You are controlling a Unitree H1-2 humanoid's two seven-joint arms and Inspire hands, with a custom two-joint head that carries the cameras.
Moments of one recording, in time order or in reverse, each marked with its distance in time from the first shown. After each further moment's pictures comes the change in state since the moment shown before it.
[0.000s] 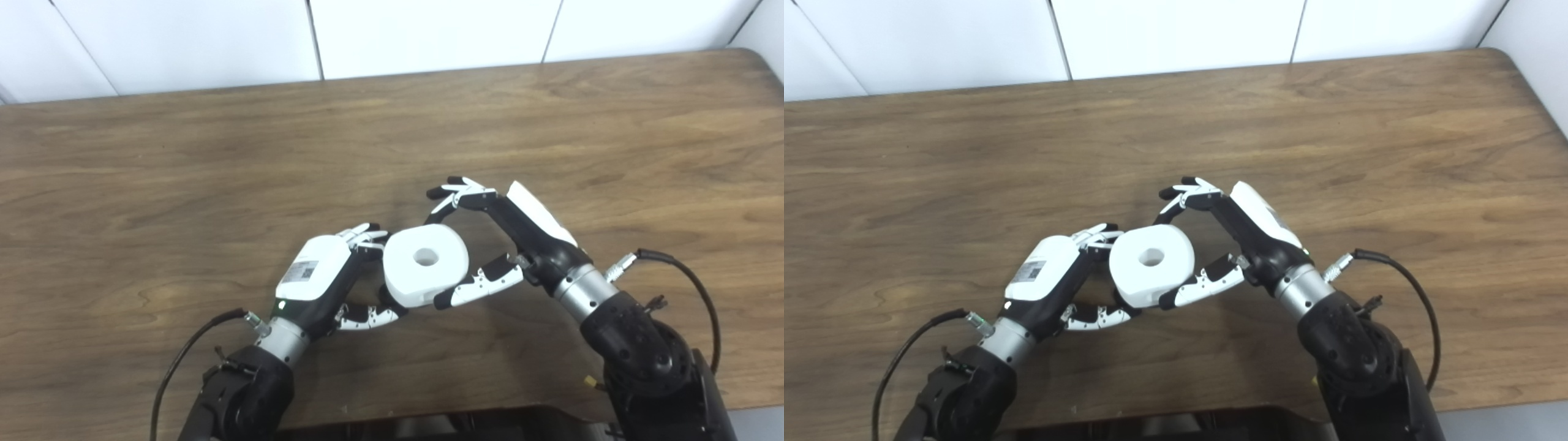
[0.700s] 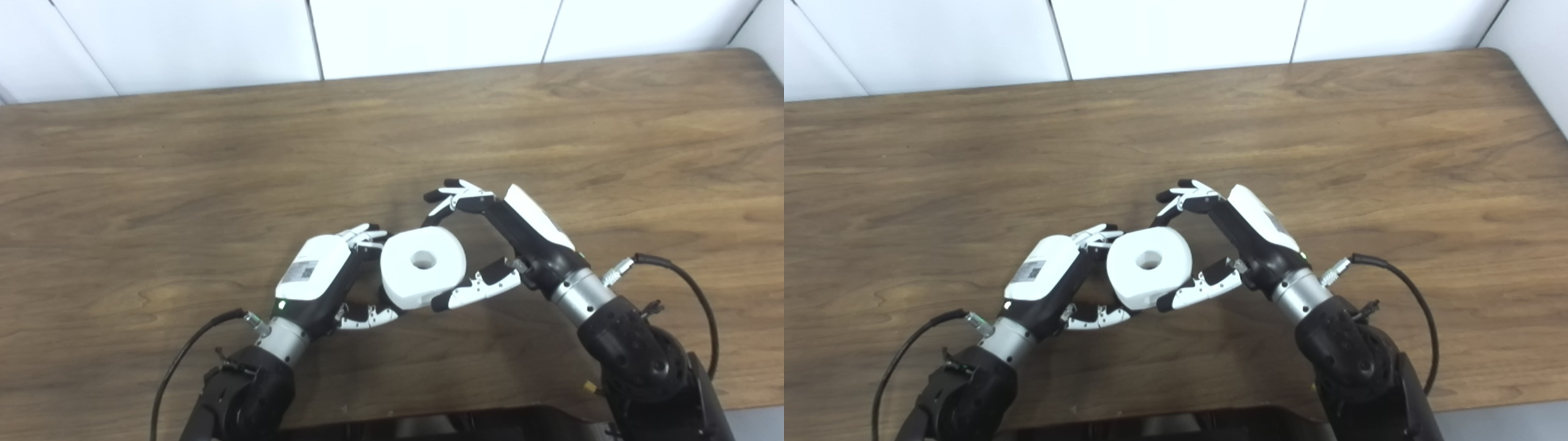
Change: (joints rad) left arm 0.005 -0.013 0.009 -0.012 0.016 0.025 -0.007; right arm 0.012 -0.009 0.024 0.005 -0.003 -0.025 -0.035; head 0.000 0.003
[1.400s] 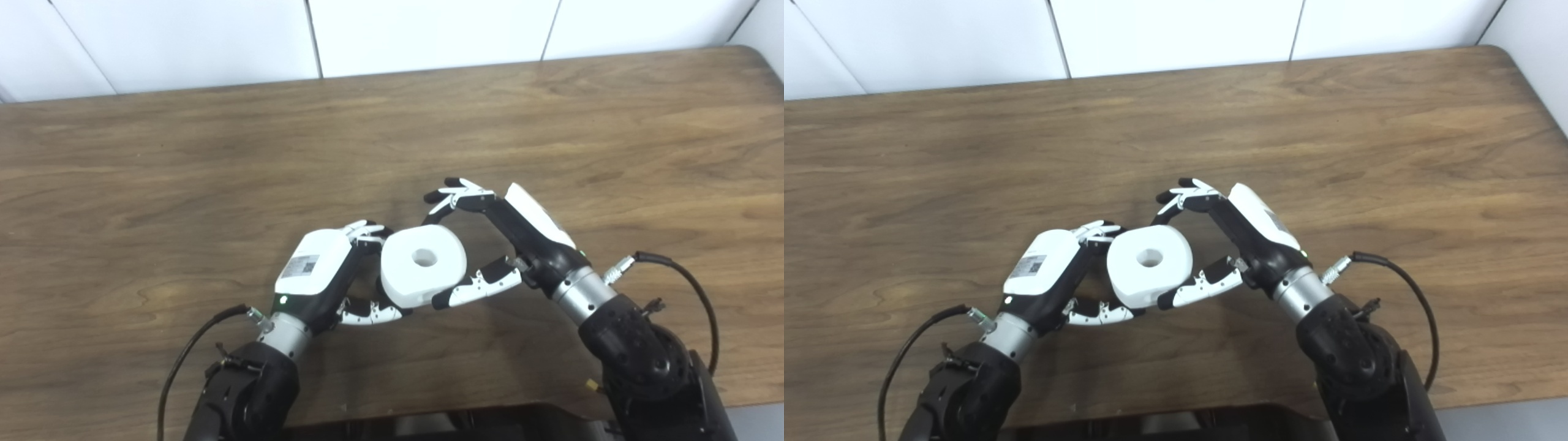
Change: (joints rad) left arm 0.000 -0.026 0.005 -0.023 0.063 0.042 -0.029; right arm 0.000 -0.010 0.001 0.000 0.001 0.001 0.000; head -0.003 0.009
